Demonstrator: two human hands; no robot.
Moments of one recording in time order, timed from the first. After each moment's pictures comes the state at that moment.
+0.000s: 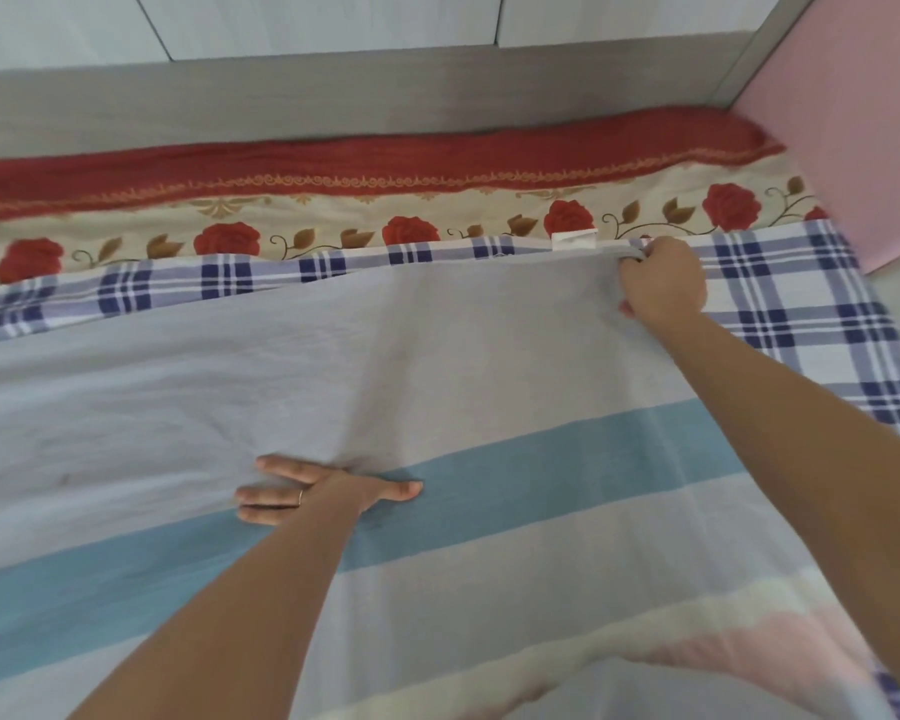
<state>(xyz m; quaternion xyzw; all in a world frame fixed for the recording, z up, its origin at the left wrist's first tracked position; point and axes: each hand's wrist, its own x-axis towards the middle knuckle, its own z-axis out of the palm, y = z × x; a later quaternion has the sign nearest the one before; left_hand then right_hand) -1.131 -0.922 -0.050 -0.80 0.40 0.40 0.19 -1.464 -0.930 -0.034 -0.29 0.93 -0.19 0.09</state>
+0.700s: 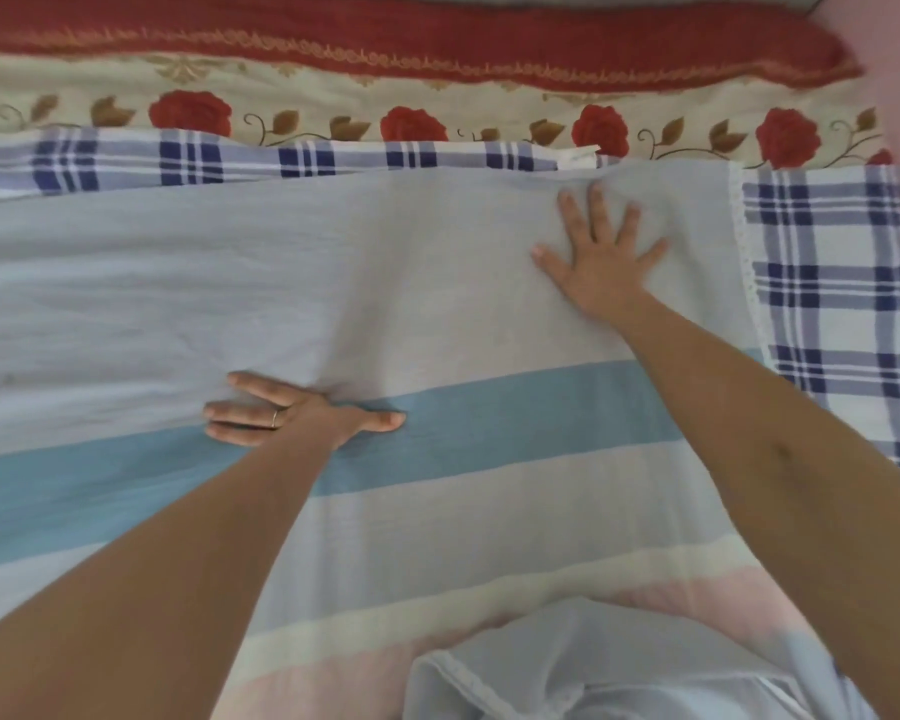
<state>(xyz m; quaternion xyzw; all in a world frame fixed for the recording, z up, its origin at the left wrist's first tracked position) -1.130 -0.921 -0.076 -0.81 0.40 0.39 0.18 -1.443 -0.930 -0.117 -0.48 0.85 0.13 0.17</state>
